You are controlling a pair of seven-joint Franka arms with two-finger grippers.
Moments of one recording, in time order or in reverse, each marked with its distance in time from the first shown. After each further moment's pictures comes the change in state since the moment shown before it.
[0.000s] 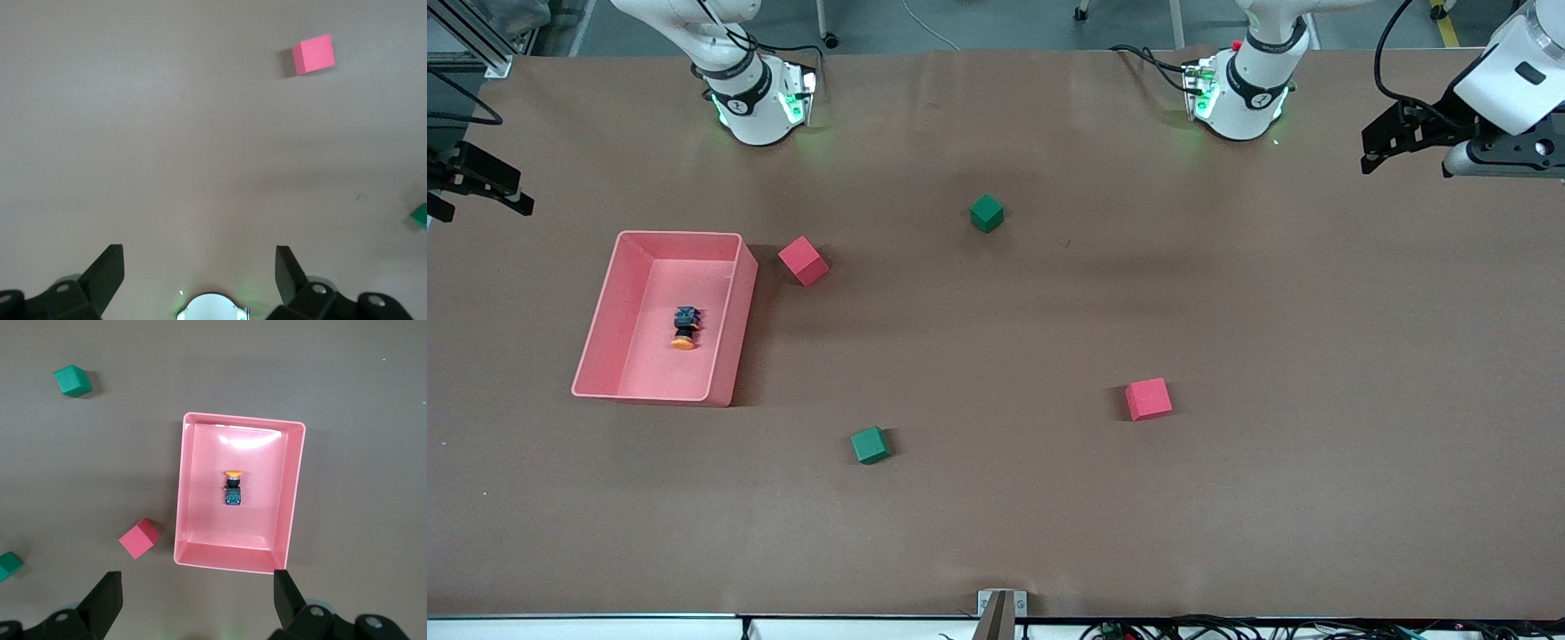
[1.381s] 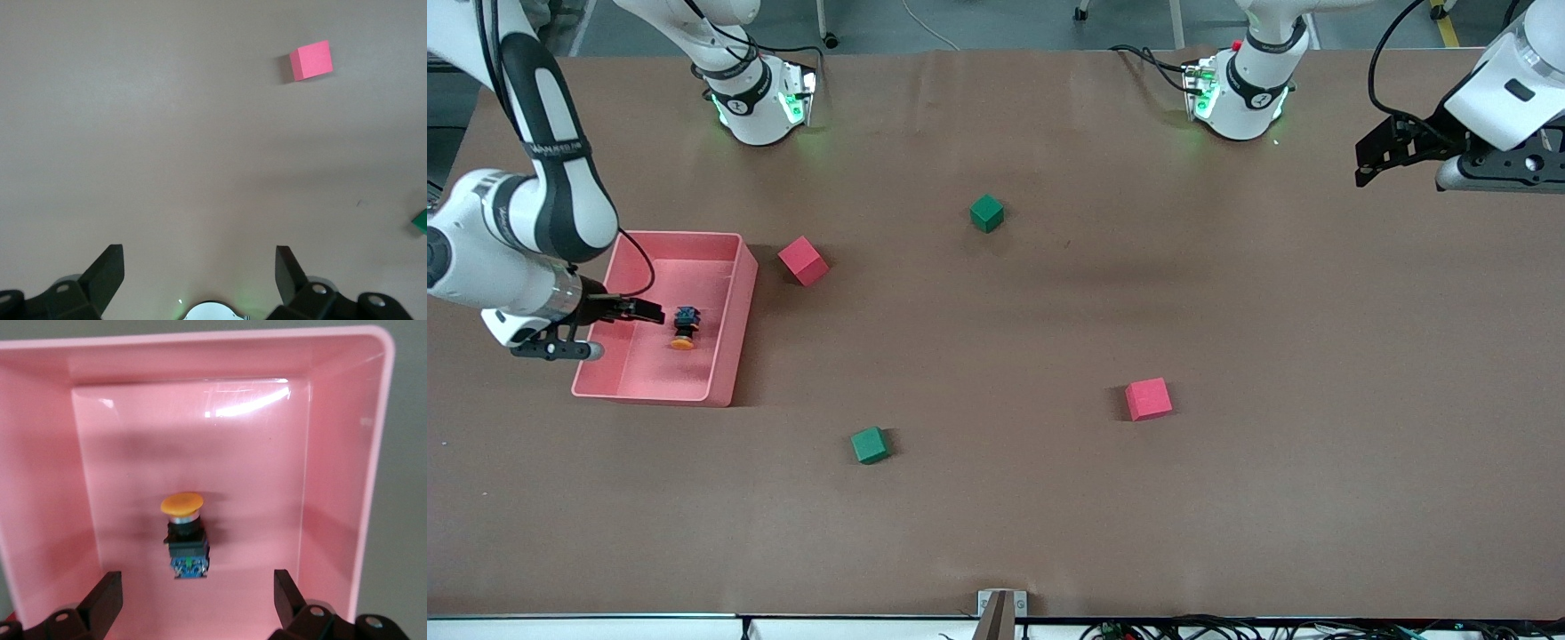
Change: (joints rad) left arm 0.000 0.030 -0.012 0.000 0.000 0.026 0.000; right arm -0.081 0.336 -0.015 -0.540 -0.008 0.753 -0.002
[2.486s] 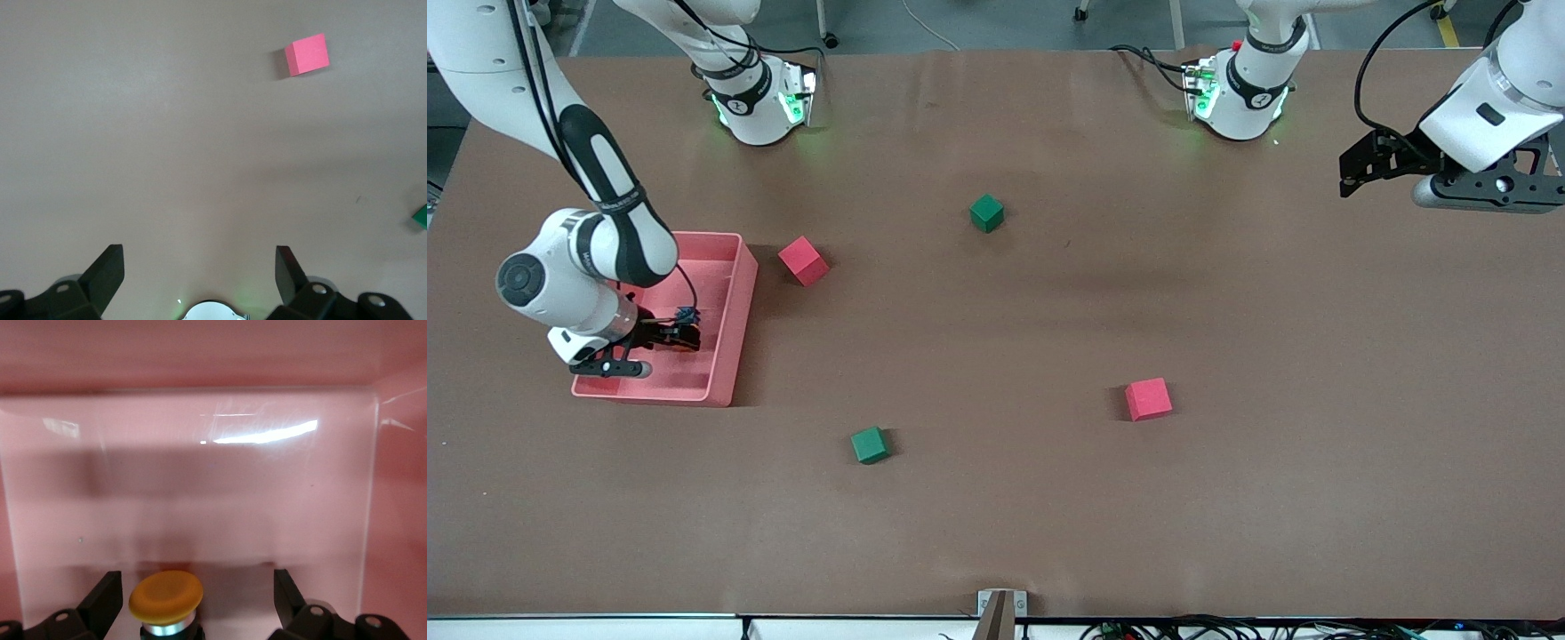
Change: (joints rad) left arm -0.001 0.029 -0.018 0.007 0.000 0.002 0.000; right arm 0.015 0.157 0.014 -0.114 0.000 0.406 0.001
